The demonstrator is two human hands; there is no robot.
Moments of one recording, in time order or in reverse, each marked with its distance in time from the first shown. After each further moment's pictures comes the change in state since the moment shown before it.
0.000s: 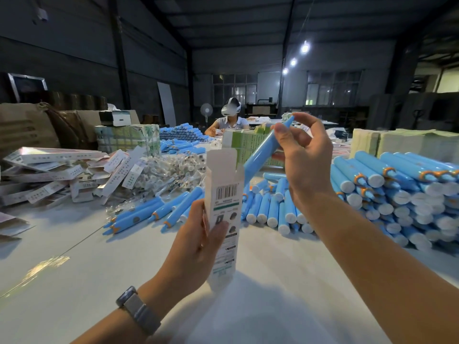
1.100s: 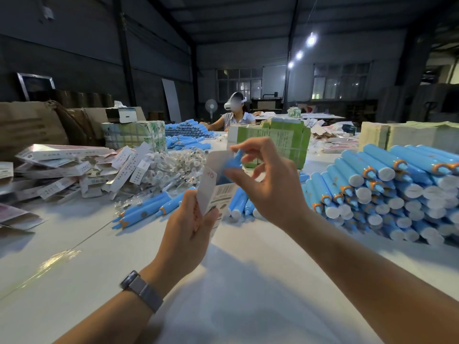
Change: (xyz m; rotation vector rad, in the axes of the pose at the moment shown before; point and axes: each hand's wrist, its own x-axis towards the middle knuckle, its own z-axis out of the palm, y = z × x) left_hand 0.008 -0.012 -0.021 0.366 0.171 0.053; right_hand -0.041 0.027 0.015 -0.511 -0.375 -0.455
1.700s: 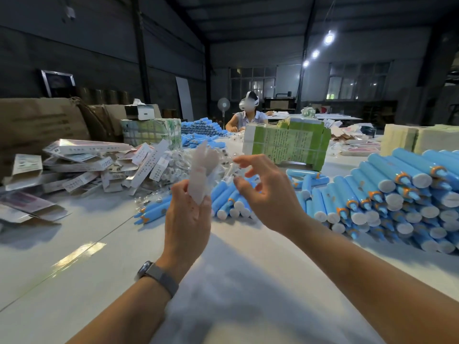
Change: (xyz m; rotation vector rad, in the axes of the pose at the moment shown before) left_hand 0.014 -0.032 -0.010 0.094 0.320 -0.097; right_hand -0.006 0.016 0.043 -0.016 -0.200 0.105
